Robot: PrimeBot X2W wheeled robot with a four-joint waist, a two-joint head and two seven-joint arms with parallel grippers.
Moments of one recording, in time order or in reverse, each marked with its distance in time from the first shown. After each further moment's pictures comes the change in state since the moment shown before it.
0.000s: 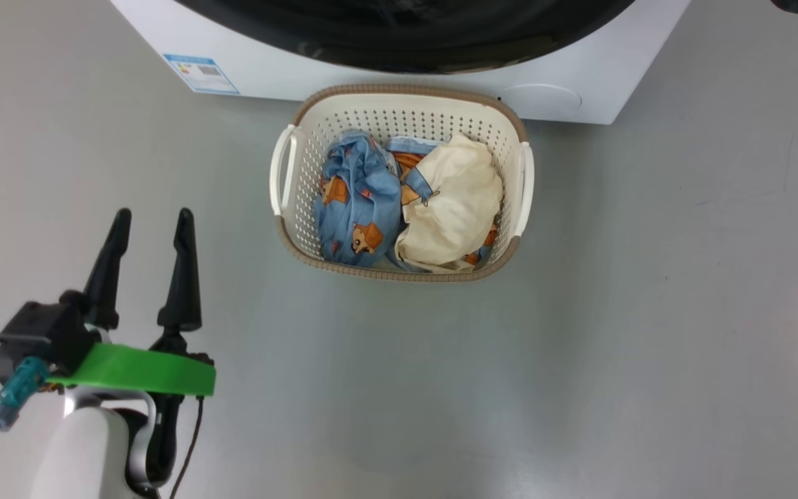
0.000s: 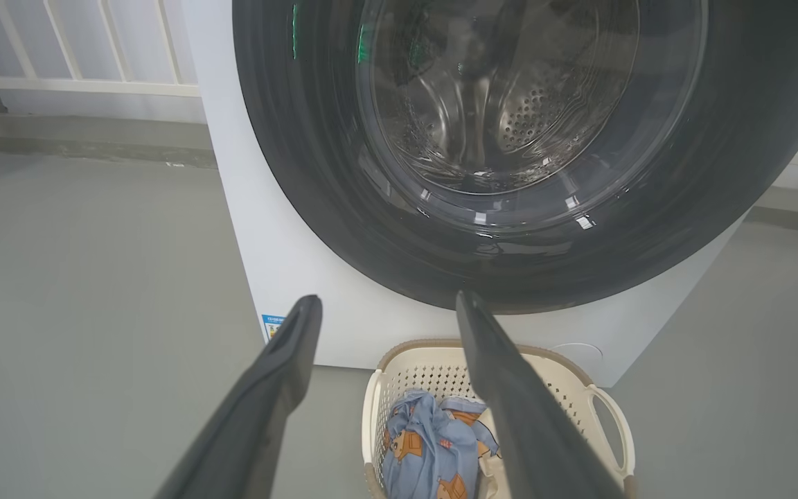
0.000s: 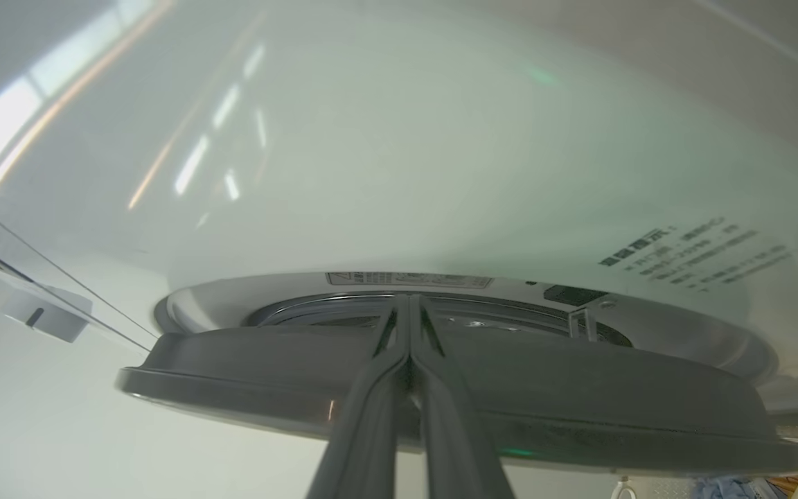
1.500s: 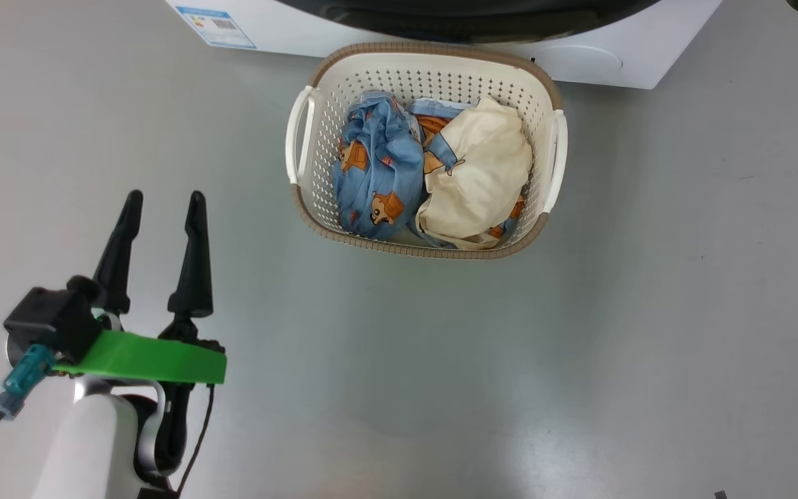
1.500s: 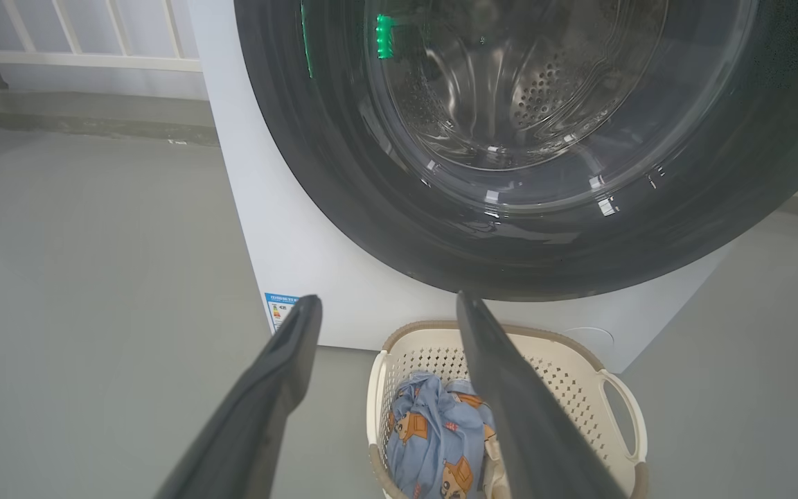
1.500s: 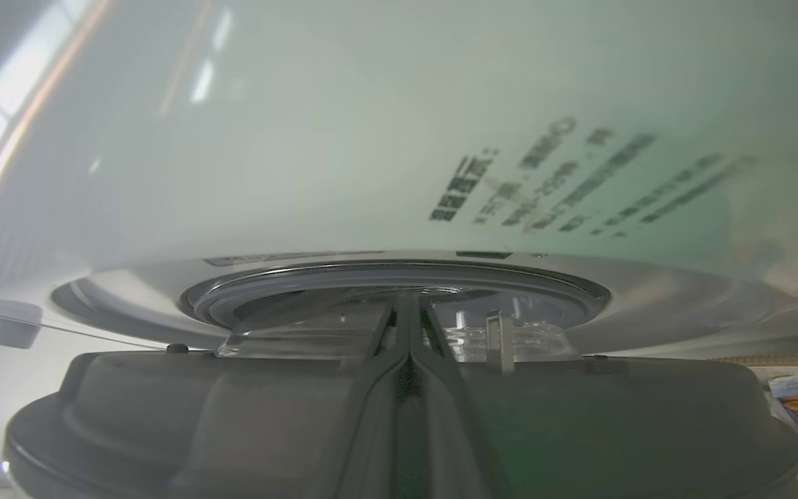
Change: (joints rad) left arm -0.037 -0.013 -0.020 -0.011 -0.016 0.000 0.000; right arm -0.019 -0.014 -0.153 -0.008 -0.038 0.000 0.194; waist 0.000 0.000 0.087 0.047
